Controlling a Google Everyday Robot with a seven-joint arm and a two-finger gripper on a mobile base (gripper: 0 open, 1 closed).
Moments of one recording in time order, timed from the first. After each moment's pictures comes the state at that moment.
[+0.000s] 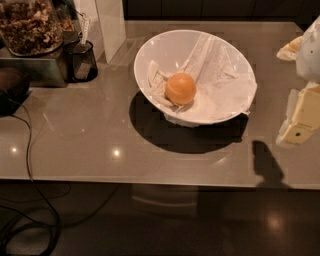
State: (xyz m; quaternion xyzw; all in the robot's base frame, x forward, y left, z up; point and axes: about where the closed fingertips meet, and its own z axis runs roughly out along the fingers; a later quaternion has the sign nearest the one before) arm 0.437 -0.221 0.978 -0.60 0.78 -0.05 0.17
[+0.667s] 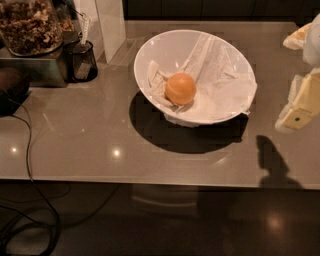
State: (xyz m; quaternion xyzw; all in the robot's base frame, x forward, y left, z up) arm 0.457 -0.228 0.990 -0.58 0.79 -0.04 0.21
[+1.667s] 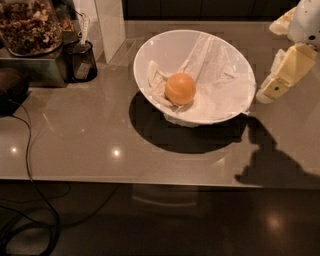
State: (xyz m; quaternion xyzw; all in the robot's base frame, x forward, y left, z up) arm 0.519 -0.214 0.999 -0.56 0.78 0.02 0.27
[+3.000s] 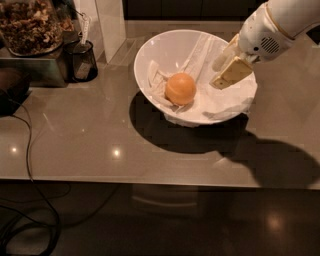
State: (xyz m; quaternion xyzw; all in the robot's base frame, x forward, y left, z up) arm 0.559 -0.145 0.955 -0.59 0.75 0.11 0.27
